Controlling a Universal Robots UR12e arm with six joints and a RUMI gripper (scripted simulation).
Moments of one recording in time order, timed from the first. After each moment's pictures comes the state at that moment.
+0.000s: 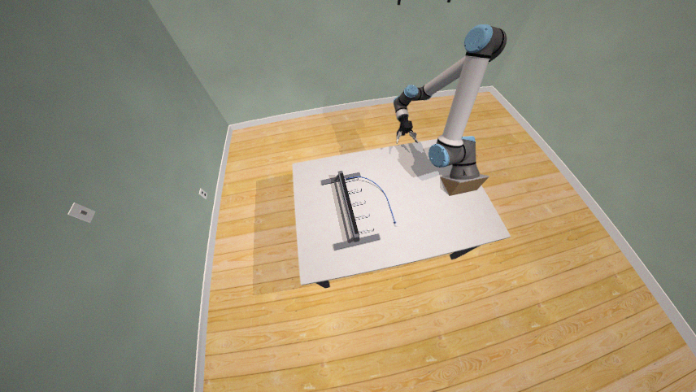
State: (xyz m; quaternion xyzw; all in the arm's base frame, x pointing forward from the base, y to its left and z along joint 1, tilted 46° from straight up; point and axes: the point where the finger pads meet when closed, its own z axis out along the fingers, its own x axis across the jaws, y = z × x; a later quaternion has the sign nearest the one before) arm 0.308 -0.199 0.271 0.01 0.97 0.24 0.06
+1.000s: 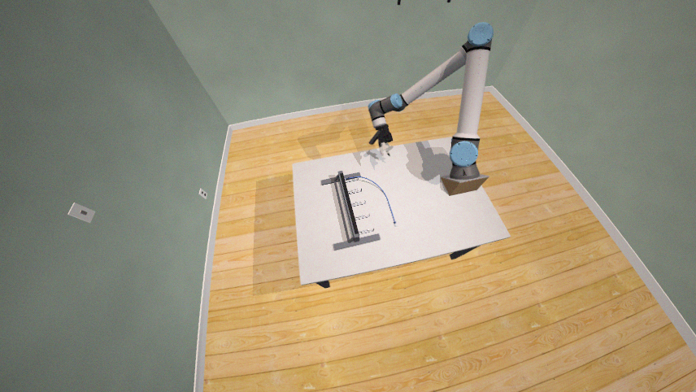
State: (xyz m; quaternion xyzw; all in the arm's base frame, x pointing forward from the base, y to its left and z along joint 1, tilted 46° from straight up) arm 0.500 -0.142 0.212 -0.46 0.88 0.11 0.01
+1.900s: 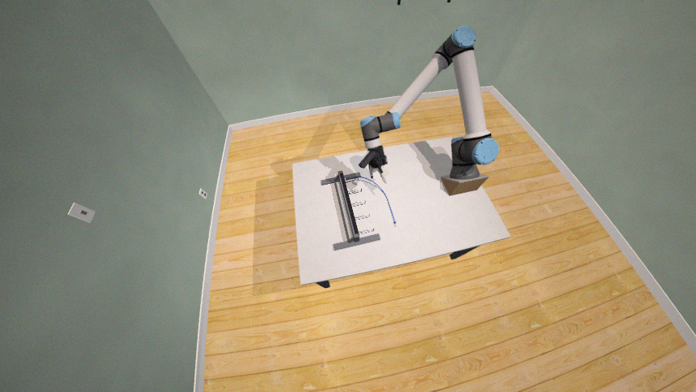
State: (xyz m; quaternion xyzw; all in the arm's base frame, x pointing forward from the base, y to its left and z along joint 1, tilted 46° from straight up) arm 0.628 0.025 0.090 -0.79 0.61 0.01 -0.07
